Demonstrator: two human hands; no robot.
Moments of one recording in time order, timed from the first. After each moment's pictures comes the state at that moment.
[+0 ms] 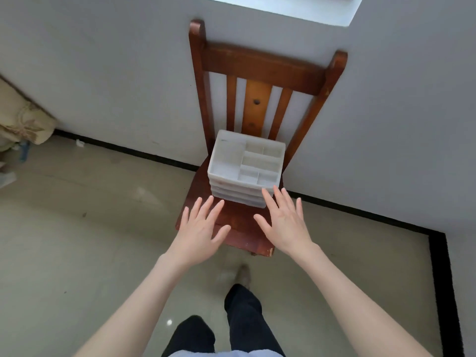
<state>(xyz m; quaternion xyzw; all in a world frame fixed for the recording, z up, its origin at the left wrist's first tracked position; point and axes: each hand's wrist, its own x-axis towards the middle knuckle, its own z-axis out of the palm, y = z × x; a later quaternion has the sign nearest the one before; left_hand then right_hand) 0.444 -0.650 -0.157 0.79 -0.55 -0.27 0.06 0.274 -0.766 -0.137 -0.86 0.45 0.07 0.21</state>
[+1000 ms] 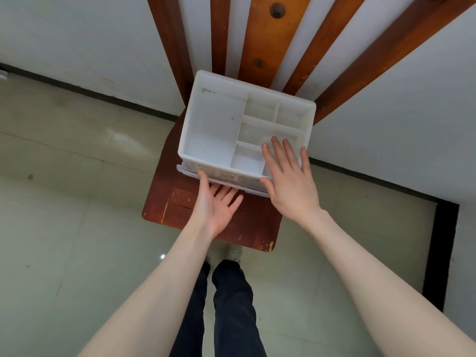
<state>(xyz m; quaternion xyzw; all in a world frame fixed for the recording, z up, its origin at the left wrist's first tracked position) 0.455 -0.810 -0.341 0.41 0.32 -0.60 0.60 0.322 -0.910 -0.318 -0.92 0.37 0.11 0.06</state>
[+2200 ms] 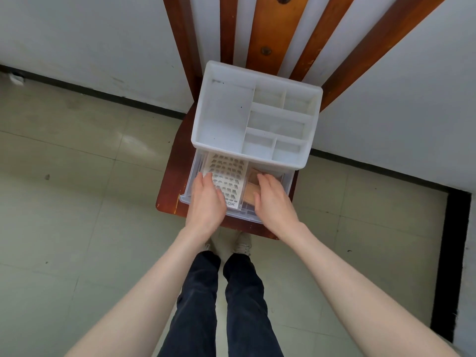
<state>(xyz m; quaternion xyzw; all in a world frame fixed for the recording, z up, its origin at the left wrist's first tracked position) 0.465 -0.759 -0.316 0.85 -0.34 -0.37 0.17 0.339 -0.829 -0.321 -0.82 0.47 0.08 0.31</state>
